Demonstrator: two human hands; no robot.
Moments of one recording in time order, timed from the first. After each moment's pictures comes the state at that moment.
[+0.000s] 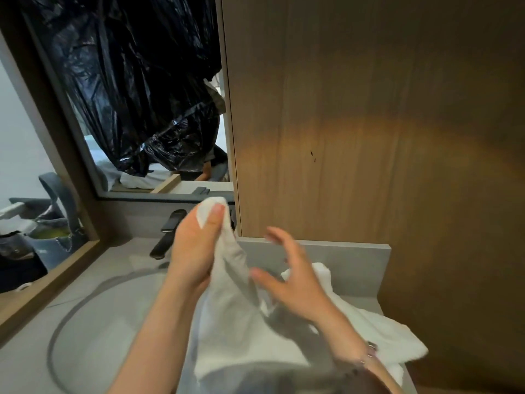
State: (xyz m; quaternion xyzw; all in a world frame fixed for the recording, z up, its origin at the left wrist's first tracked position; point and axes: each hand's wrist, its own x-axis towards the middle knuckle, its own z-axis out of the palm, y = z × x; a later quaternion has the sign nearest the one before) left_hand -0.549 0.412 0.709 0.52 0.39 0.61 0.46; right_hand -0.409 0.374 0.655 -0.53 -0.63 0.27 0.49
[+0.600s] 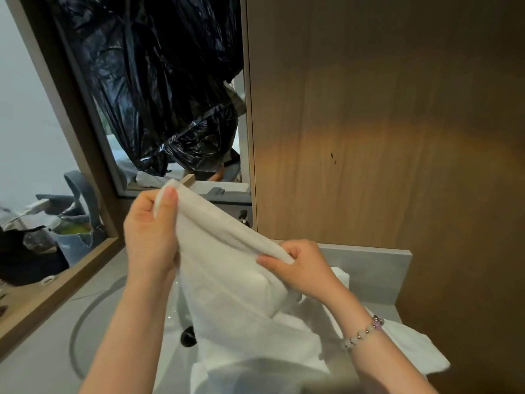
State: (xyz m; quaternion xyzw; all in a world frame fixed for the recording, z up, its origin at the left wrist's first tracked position) left_hand -0.603 0.419 0.730 0.47 0.45 0.70 0.29; right_hand -0.408 0.410 0.659 -0.55 -0.67 0.24 0.44
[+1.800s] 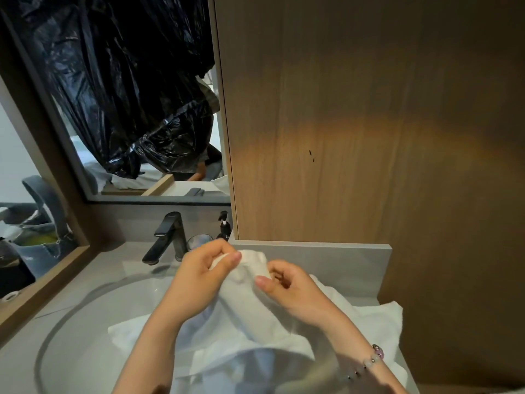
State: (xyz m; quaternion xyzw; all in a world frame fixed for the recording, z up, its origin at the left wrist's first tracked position) left_hand -0.569 0.433 0.666 0.76 0.36 0.43 0.33; right_hand -0.394 0.394 0.627 -0.47 -0.64 0.37 0.47
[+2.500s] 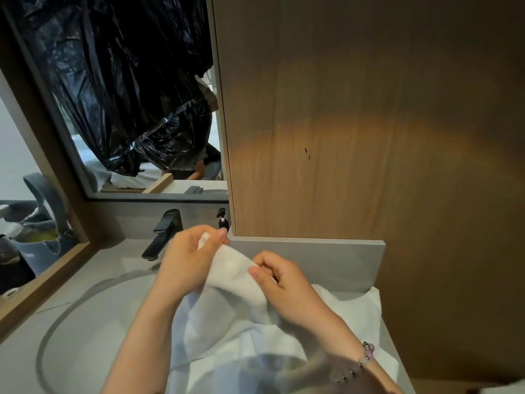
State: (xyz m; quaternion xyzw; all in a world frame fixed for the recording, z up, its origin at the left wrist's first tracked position) left_hand -0.571 0.422 0.691 0.69 0.49 0.45 0.29; right_hand -0.407 0.378 0.638 -0.47 -0.69 0.28 0.47
